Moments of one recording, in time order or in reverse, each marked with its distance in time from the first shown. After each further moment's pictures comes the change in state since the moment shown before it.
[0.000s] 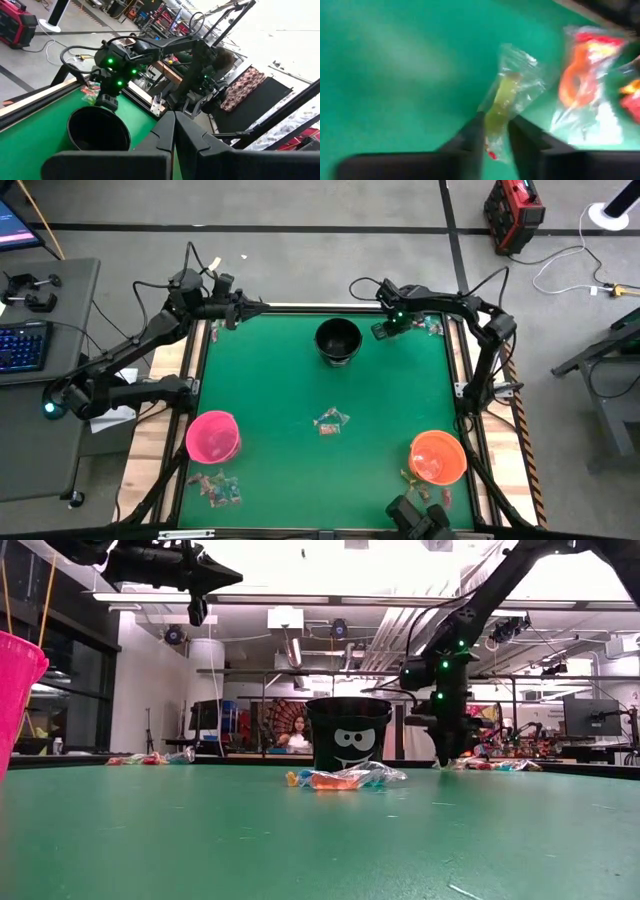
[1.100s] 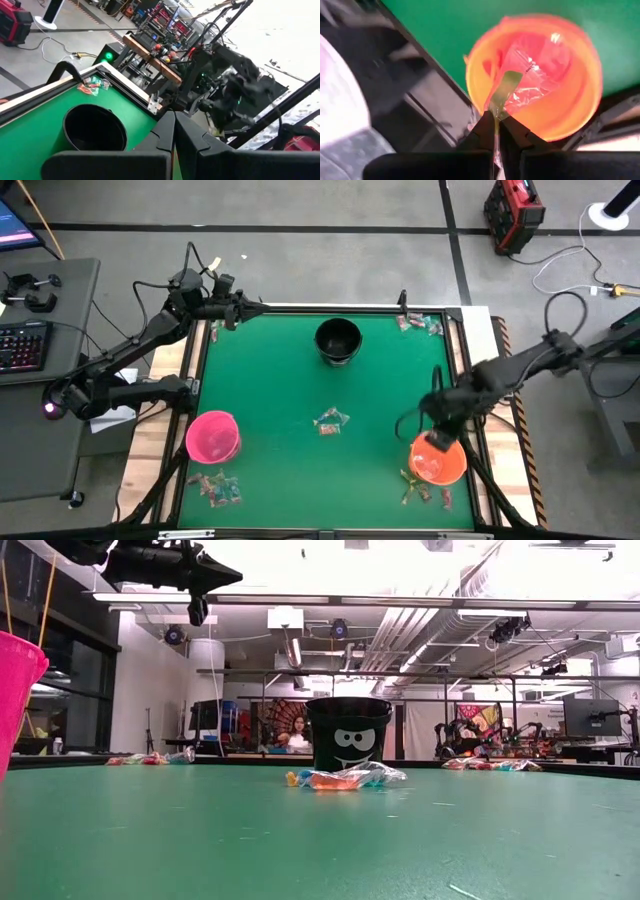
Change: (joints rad) left arm 0.000 0.000 0.000 -0.001 0.018 -0.011; right arm 1.298 -0.727 -0.052 -0.493 -0.427 0.972
